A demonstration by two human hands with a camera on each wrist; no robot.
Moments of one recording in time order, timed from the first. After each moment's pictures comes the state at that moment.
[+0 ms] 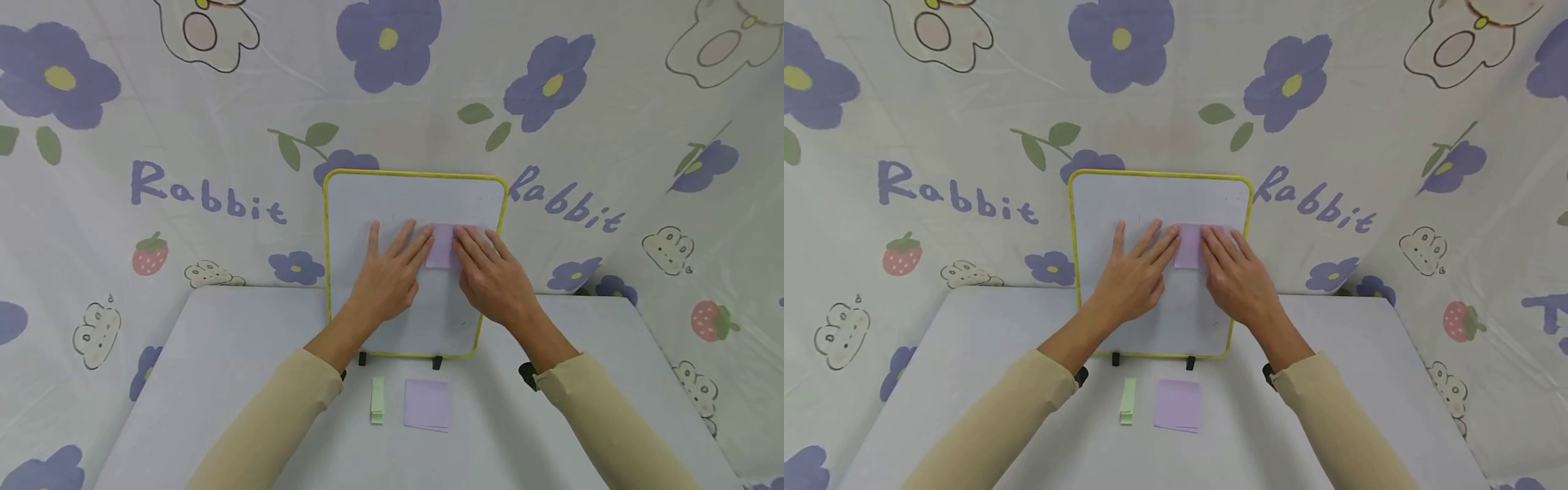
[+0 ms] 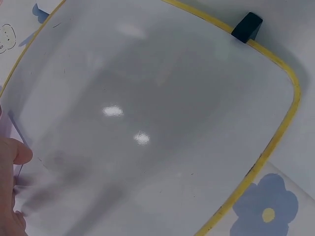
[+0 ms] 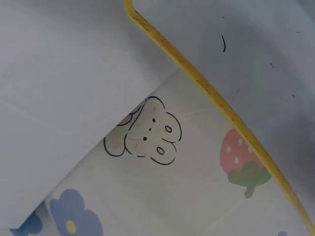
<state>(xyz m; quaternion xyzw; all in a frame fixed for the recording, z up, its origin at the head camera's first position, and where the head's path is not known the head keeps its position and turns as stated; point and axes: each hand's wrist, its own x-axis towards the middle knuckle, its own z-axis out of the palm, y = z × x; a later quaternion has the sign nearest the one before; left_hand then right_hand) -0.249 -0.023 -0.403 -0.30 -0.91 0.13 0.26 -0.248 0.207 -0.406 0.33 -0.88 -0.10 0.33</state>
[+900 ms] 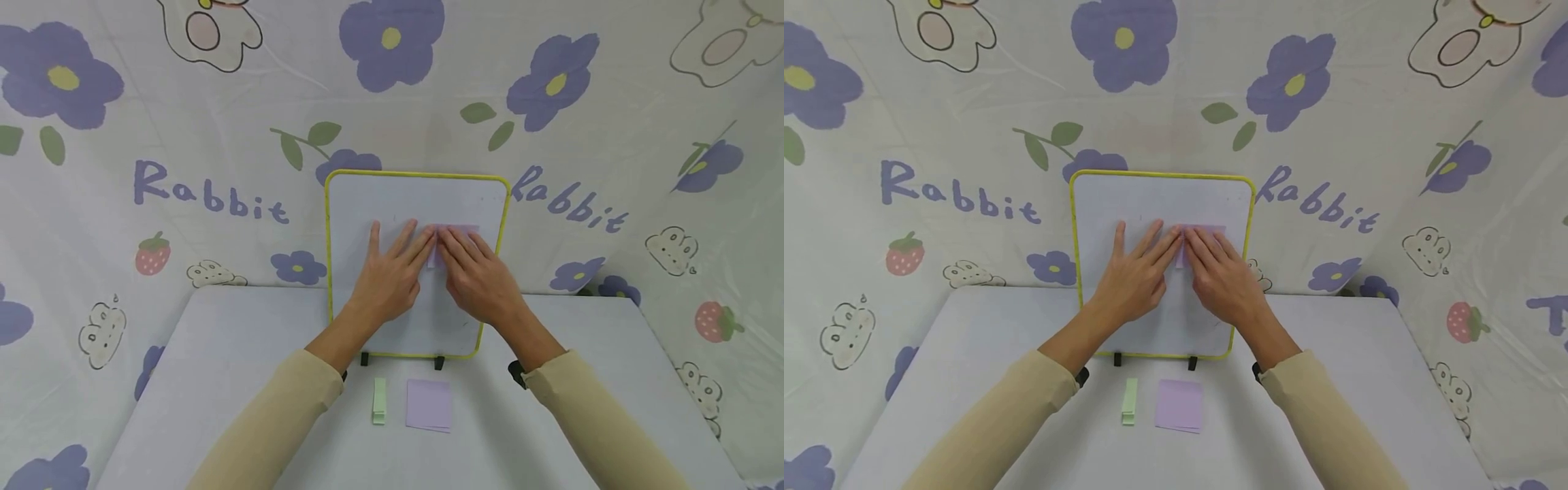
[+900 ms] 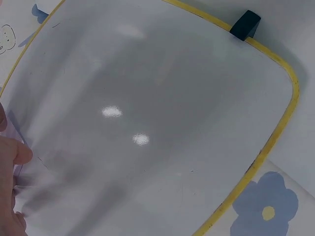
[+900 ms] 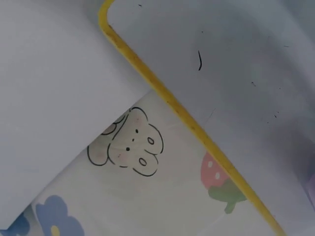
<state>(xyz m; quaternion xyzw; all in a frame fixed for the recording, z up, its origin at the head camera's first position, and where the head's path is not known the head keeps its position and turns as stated) -0.249 -0.025 -0.405 -0.30 -0.91 0.11 0.27 -0.252 0.186 -0.408 0.37 -0.86 -0.09 0.34</state>
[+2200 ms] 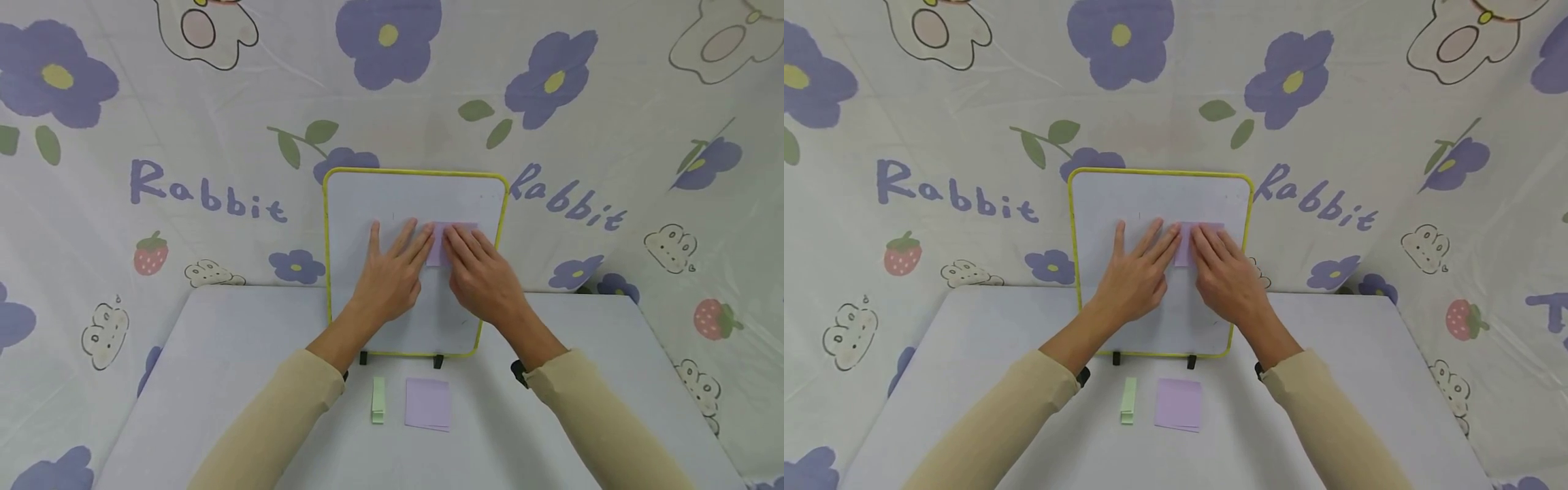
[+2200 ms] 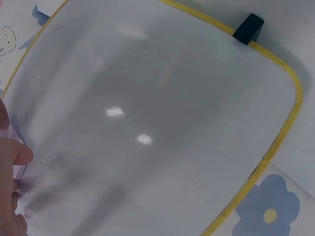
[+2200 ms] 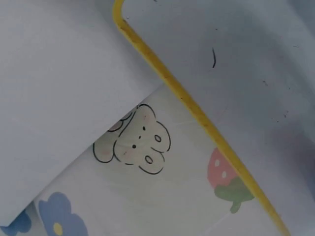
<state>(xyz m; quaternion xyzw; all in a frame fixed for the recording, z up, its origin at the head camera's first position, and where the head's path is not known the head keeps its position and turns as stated) -0.248 -0.020 -0.405 -0.30 -0.91 0.11 0.27 -0.252 0.193 -0.410 0.36 -0.86 -0.10 0.34</state>
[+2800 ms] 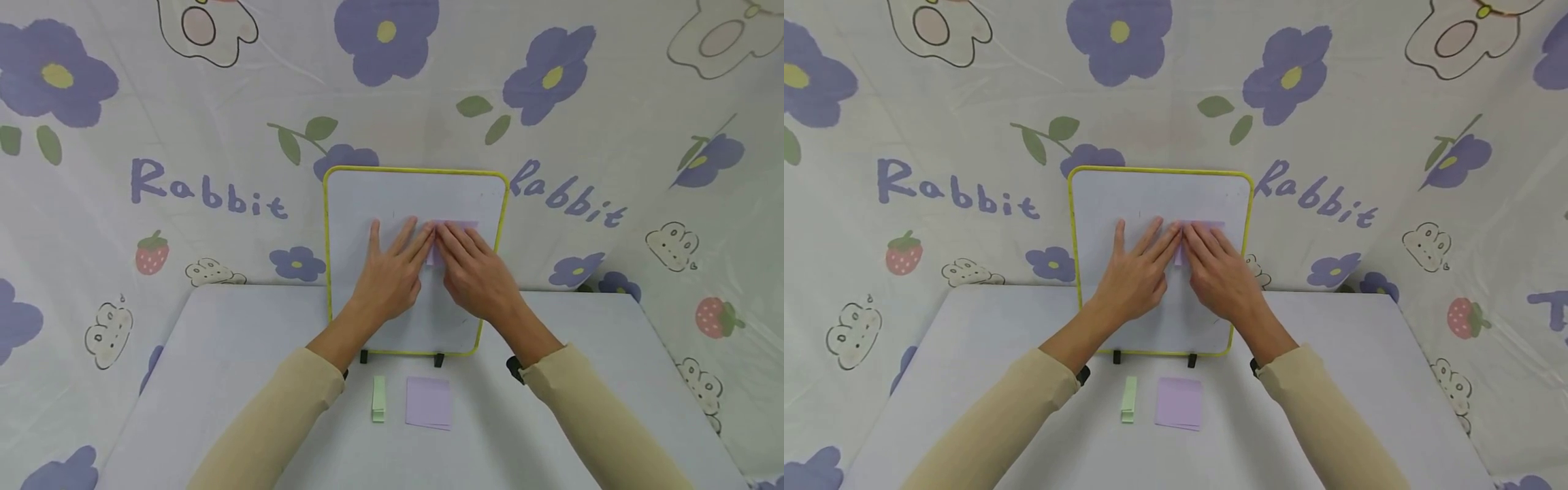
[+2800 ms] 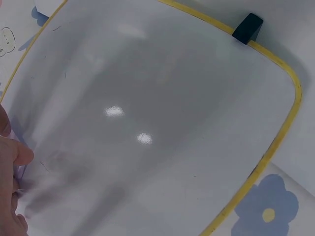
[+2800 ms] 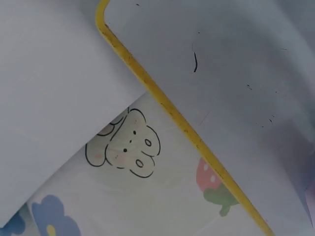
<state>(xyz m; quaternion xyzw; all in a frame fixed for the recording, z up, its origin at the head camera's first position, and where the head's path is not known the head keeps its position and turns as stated) -0.244 -0.019 -0.407 -0.30 -0.91 0.12 0.28 -0.250 0.184 -0.409 0.36 -0.87 -0.10 0.33</state>
